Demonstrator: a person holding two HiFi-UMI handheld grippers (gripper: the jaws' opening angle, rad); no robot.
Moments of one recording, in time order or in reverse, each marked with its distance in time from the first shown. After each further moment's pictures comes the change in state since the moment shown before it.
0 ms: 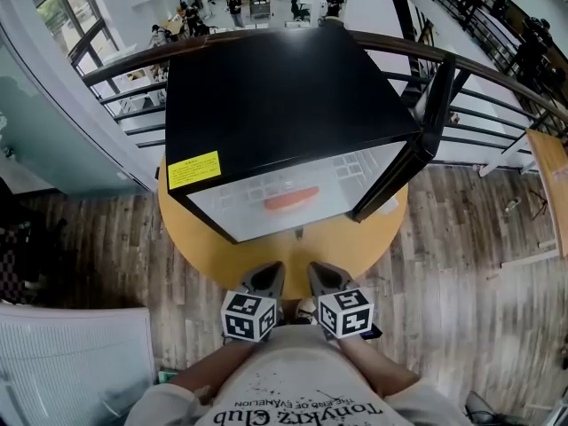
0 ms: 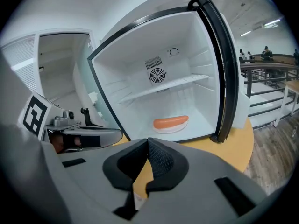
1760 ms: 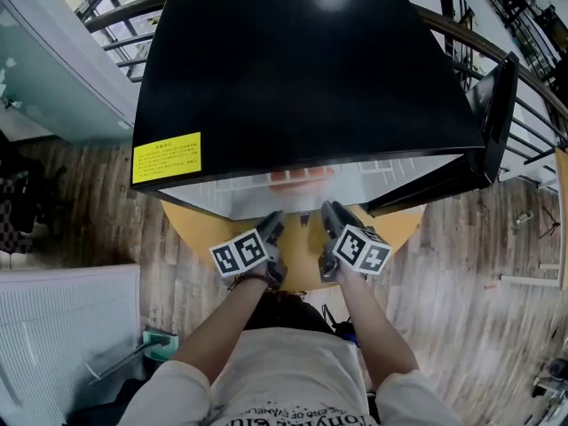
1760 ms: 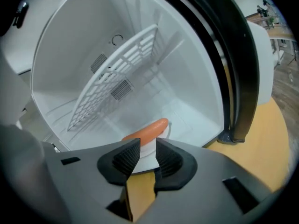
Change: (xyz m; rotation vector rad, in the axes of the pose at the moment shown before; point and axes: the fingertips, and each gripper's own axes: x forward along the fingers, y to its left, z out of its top) left arm 0.121 0.109 -0.026 -0.753 -0.117 0.048; right arm 0.128 -0.128 0.019 0.390 -0.071 -0.023
